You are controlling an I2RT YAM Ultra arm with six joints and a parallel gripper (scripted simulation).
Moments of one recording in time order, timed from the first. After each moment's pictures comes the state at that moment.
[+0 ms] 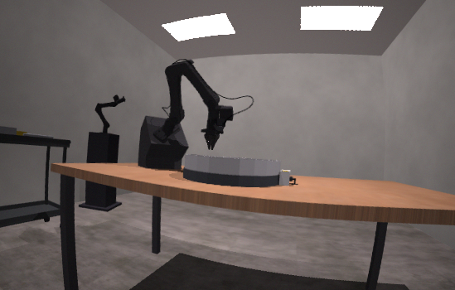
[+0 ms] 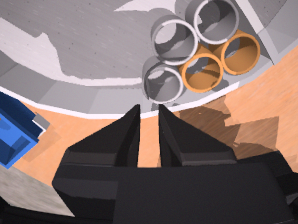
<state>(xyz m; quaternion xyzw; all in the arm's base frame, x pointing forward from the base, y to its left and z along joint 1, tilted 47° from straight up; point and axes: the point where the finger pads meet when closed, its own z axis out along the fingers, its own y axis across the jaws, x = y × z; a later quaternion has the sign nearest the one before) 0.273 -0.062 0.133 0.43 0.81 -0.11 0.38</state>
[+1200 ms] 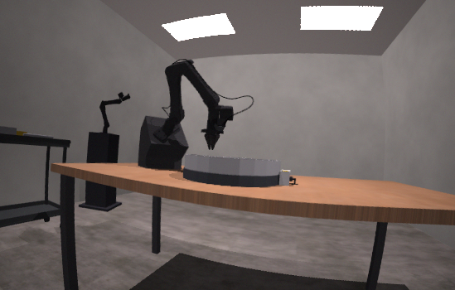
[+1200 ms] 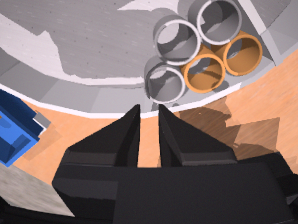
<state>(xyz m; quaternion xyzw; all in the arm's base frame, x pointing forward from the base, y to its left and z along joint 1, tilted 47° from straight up) 0.274 -0.061 0.133 0.42 0.82 -0.11 0.38</state>
